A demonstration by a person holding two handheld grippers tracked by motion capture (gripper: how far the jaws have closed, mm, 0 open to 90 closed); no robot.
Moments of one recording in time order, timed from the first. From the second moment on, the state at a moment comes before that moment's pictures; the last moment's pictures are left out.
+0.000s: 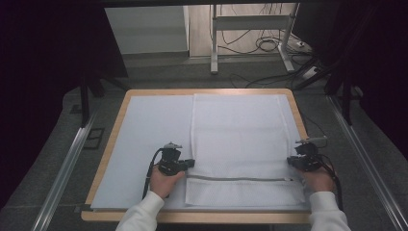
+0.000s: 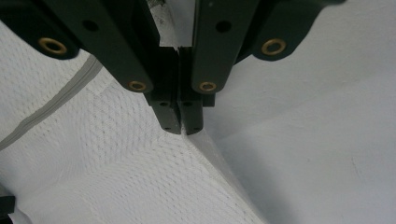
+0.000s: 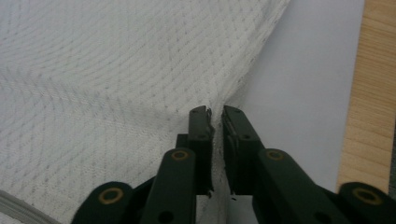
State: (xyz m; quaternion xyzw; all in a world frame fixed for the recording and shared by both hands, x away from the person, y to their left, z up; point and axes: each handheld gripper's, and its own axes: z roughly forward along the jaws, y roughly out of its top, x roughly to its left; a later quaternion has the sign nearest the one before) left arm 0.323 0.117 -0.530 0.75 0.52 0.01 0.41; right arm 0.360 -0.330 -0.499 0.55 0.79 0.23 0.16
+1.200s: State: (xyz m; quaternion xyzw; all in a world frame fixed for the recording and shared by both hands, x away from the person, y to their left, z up) left arm 0.322 0.132 -0.525 0.74 0.53 0.01 0.41; right arm 0.357 -0.334 -0.495 0.55 0.77 0.28 0.14
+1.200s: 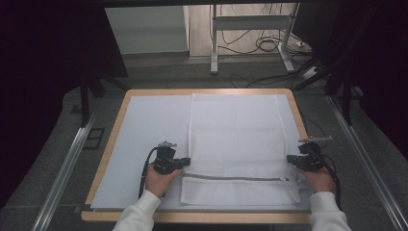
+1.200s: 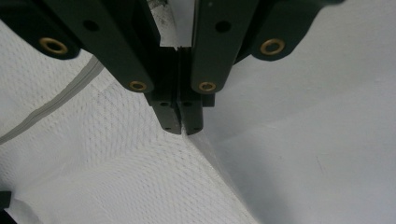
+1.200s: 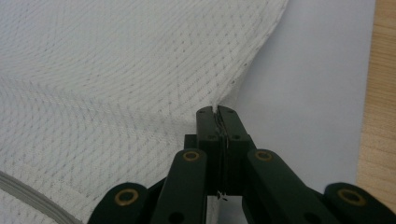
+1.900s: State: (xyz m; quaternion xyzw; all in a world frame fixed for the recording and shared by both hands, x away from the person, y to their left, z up) left arm 0.316 0.148 -0.525 0.73 0.54 0.01 0.42; right arm 0.356 -0.325 -0.494 0.55 0.77 0.29 0.13
